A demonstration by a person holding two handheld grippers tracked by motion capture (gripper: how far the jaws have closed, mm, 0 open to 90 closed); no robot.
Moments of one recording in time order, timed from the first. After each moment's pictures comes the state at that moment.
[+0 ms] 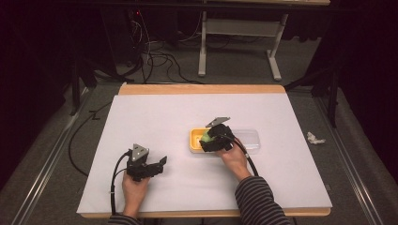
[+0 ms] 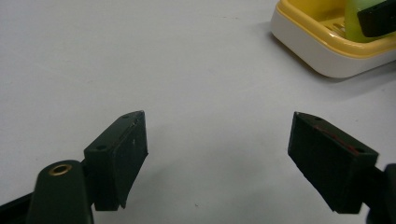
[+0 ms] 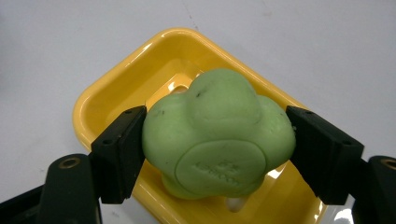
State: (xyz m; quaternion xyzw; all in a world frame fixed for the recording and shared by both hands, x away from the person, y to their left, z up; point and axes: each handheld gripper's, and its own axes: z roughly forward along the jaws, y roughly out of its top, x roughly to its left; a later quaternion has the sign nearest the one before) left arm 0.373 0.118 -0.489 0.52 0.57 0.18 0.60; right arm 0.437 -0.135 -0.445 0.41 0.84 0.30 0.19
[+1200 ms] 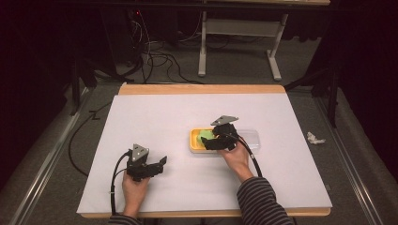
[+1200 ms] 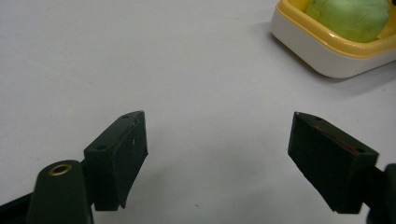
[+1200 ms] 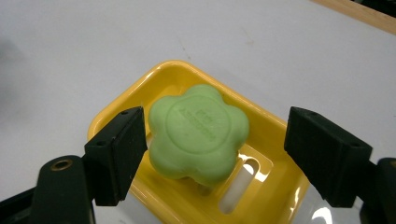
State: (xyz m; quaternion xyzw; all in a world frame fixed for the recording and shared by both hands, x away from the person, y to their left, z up) left arm 0.373 0.118 -0.489 0.52 0.57 0.18 0.60; right arm 0.429 -0.147 -0.432 0.41 0.82 0.35 0.20
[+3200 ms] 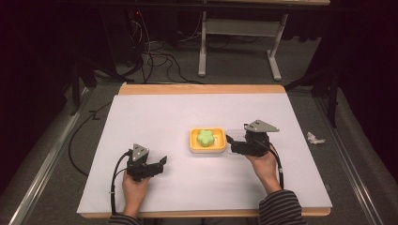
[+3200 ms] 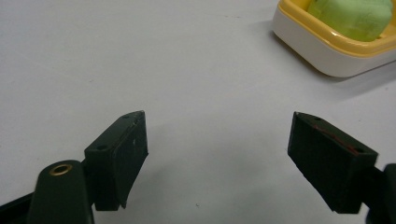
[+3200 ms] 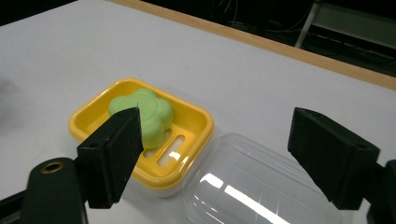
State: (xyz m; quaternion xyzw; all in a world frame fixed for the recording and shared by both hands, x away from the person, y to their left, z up) left arm 0.374 0.117 -0.490 0.52 0.58 0.19 0.60; right arm 0.379 -0.223 -0.405 0.44 0.75 0.42 0.27
